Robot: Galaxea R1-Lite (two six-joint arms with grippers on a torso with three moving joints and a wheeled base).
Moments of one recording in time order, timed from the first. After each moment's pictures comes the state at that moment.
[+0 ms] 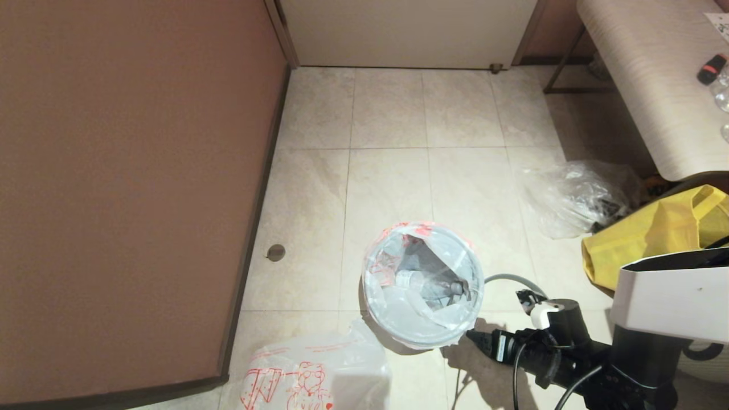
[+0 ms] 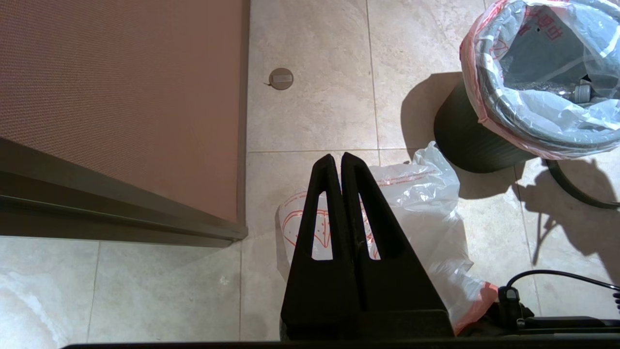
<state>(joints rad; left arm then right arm) 0.00 0.00 -0.03 0.08 -0.01 0.02 0.36 2.29 -0.46 -1.20 0.09 0.53</state>
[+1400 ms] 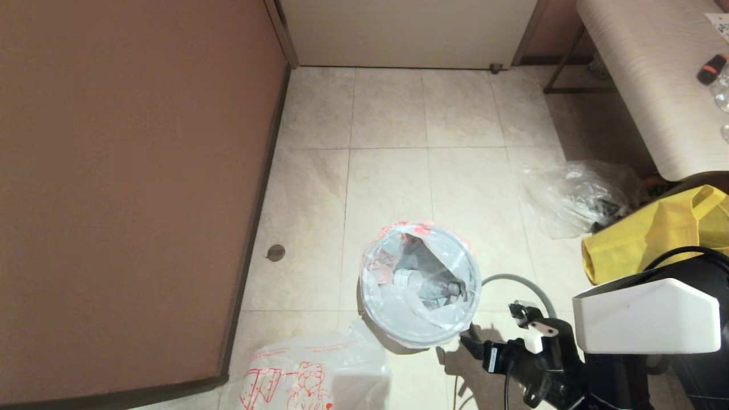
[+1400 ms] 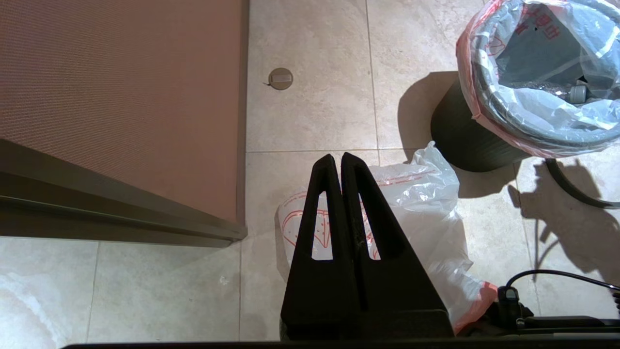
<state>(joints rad) 0.00 0.00 -0.03 0.08 -0.01 0.02 0.42 2.46 -0.40 -1.52 -0.02 0.46</state>
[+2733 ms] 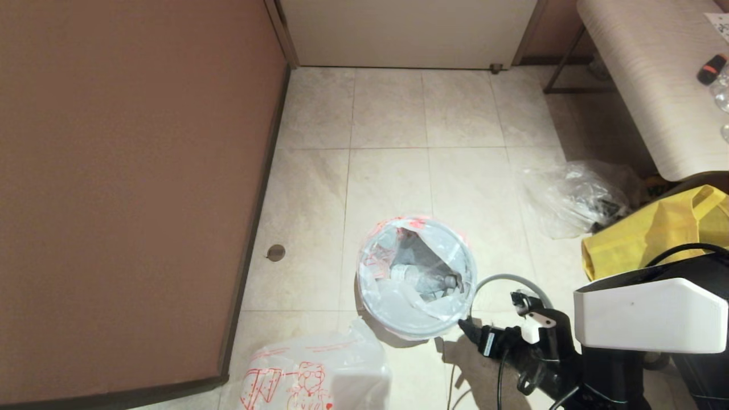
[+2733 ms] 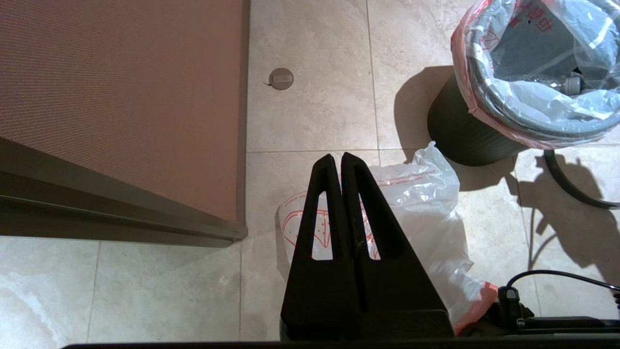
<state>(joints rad) 0.00 0.00 -0.03 0.08 -0.01 0.02 0.42 2.45 -0.47 -1.52 -0.07 0.54</state>
